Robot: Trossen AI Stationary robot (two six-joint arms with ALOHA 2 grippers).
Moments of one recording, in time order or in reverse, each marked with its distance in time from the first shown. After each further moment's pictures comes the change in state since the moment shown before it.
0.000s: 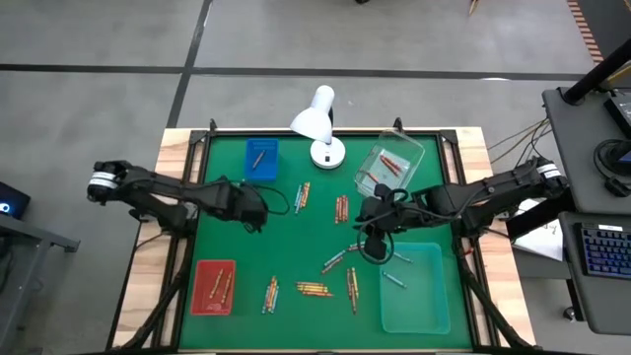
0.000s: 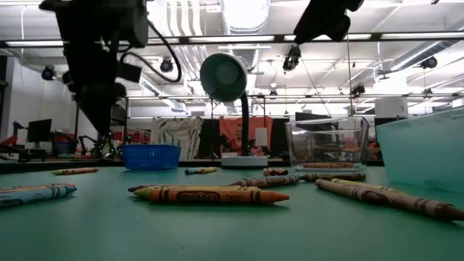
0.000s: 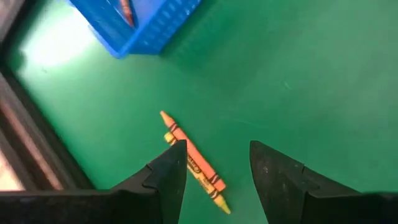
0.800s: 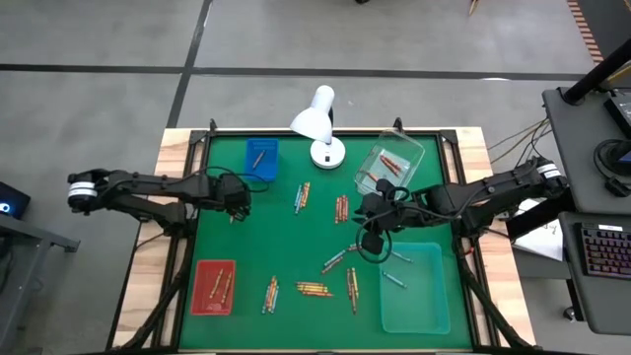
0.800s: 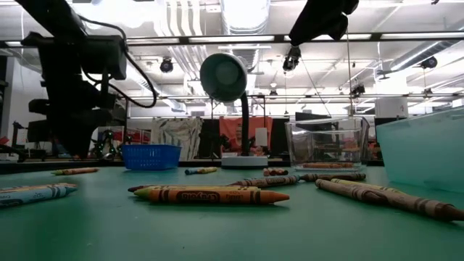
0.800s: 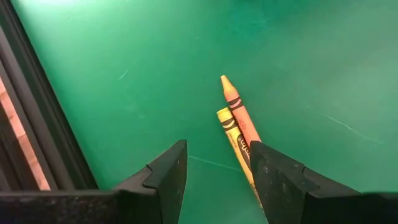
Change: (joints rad) left arm 0.226 -0.196 -0.293 0.168 0.065 -0.062; right arm -0.001 0.000 0.000 0.008 0.096 -0.016
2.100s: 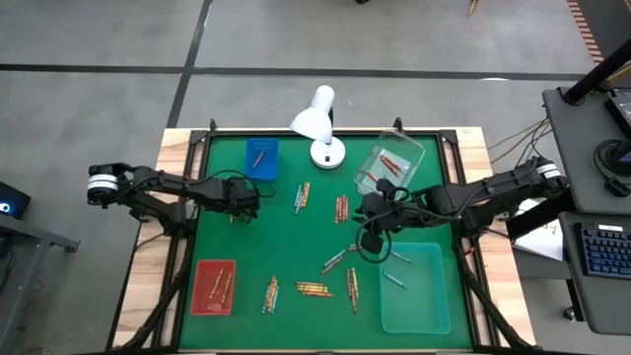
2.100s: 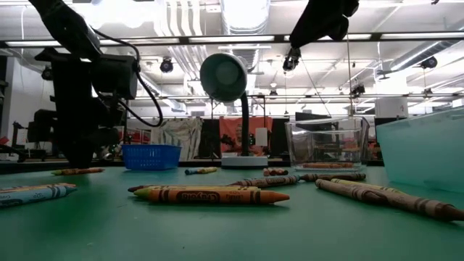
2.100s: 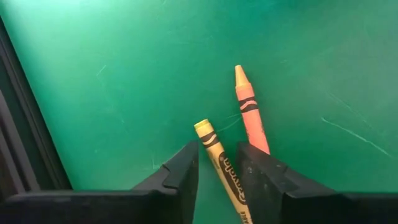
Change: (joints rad) left arm -0.001 0.219 0.002 0.107 -0.019 -0.053; right arm 0.000 0.000 -0.011 0.005 0.015 0.009
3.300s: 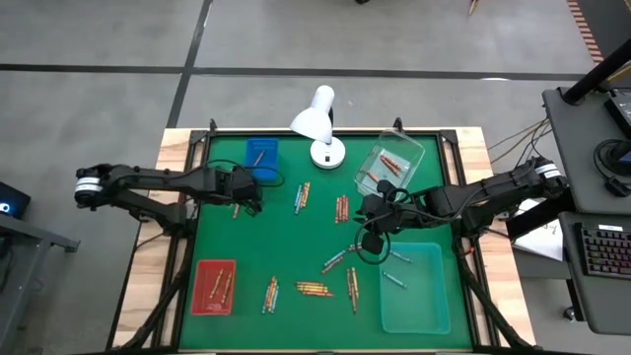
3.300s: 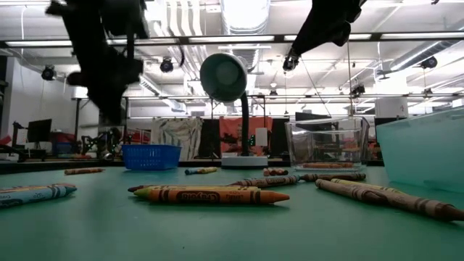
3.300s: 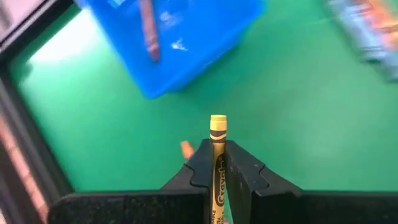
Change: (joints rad) left arm -0.084 -0.148 0.272 -0.171 -0.055 0.186; right arm 0.000 0.000 -0.026 0.002 0.000 0.001
